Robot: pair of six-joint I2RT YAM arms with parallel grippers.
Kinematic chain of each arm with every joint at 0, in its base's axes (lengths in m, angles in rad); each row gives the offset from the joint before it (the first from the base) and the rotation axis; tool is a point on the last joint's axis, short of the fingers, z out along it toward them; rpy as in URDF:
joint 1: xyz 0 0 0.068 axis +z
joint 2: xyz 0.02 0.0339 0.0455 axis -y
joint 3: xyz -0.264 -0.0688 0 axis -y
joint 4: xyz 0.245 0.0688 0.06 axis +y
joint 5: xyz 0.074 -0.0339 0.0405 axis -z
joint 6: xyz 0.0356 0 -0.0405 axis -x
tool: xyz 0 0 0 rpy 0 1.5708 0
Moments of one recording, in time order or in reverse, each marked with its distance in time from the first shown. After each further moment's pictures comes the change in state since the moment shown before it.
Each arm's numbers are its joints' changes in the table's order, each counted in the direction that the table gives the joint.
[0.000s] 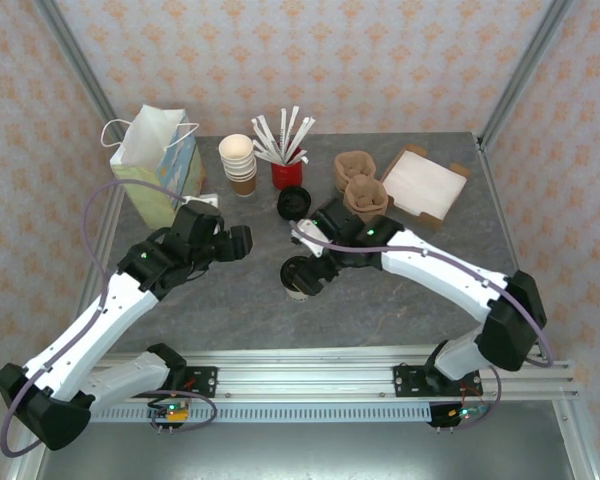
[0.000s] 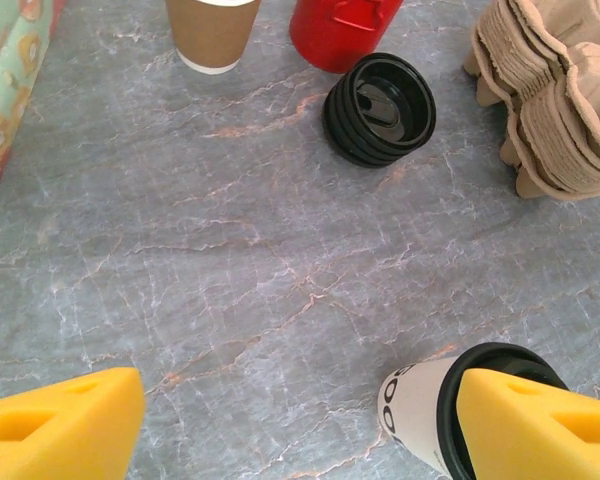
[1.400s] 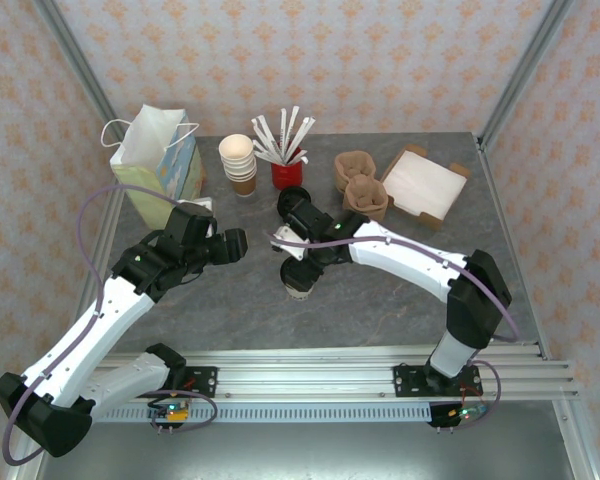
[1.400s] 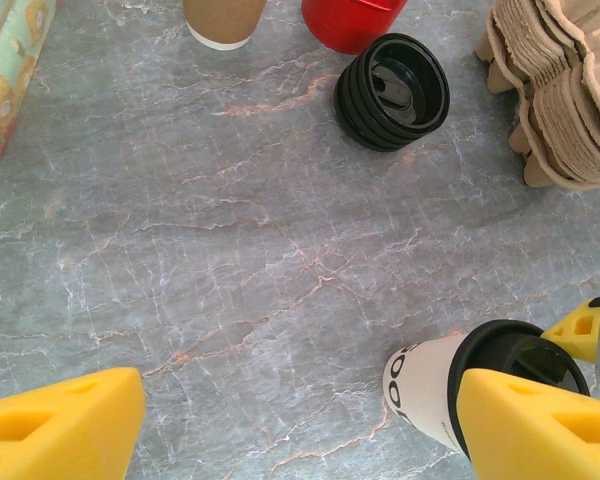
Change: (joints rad) left arm 0.043 0.027 -0.021 0.023 0.048 -0.001; right arm 0.048 -0.184 0.122 0.063 0.075 0.088
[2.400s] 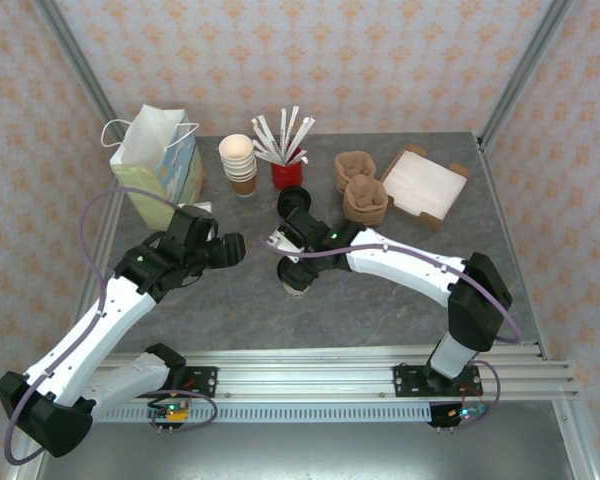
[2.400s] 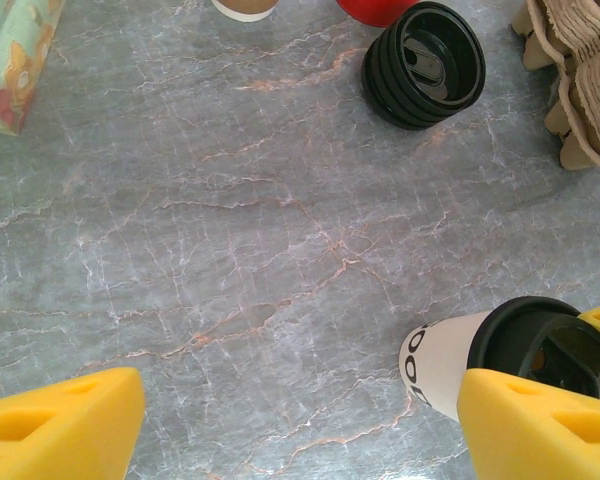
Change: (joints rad) left arm 0.006 -0.003 -0.026 0.021 -0.009 0.000; right arm 0.045 0.001 -0.047 -0.079 0.116 -0.080
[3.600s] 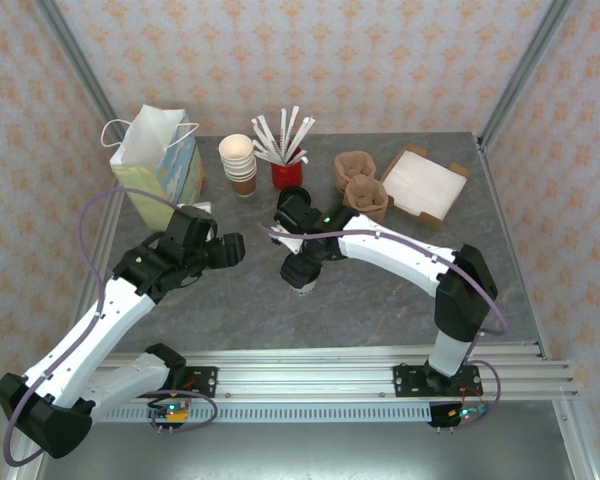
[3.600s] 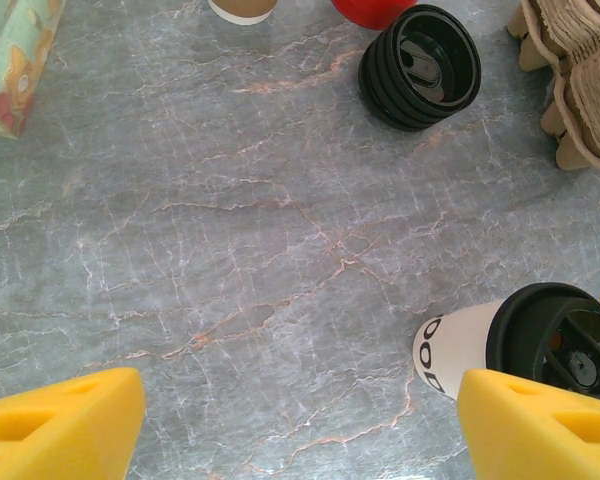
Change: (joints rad) left arm 0.000 0.010 0.000 0.001 0.001 -0.009; right arm -0.032 -0.074 0.172 0.193 -0.007 -0.048
